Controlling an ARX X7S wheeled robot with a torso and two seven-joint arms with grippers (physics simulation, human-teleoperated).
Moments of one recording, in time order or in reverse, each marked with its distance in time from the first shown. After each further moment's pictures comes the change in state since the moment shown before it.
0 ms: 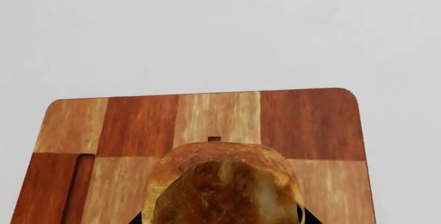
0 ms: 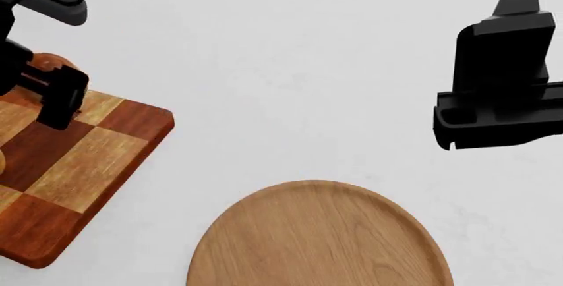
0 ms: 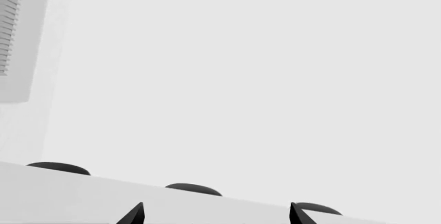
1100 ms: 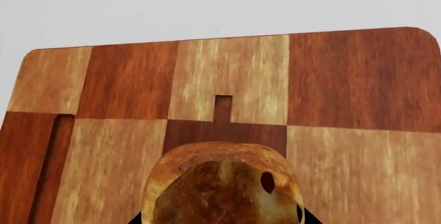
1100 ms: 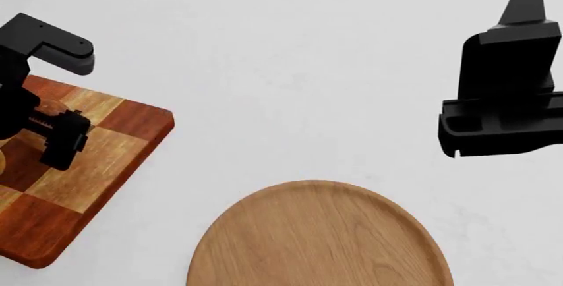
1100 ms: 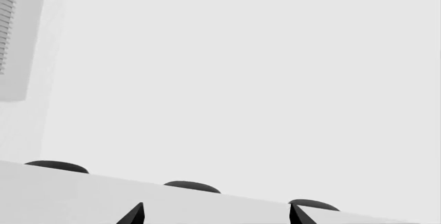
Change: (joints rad) left arm 0.176 0.066 -0.710 -0.059 0.883 -0.036 0.119; right arm -0.024 0.024 0.007 -0.014 0.005 -0.022 0.001
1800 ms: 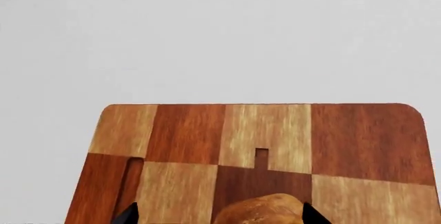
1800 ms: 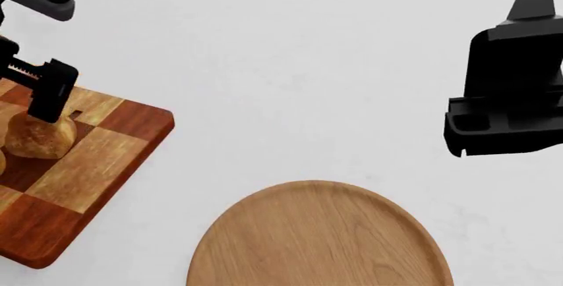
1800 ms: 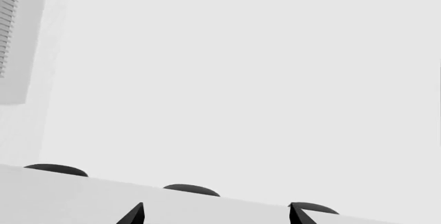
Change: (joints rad) left arm -0.081 -0.034 -0.016 0.079 0.005 0.009 -0.028; right arm 0.019 0.015 -0.002 -0.001 0.014 -0.007 -0.001
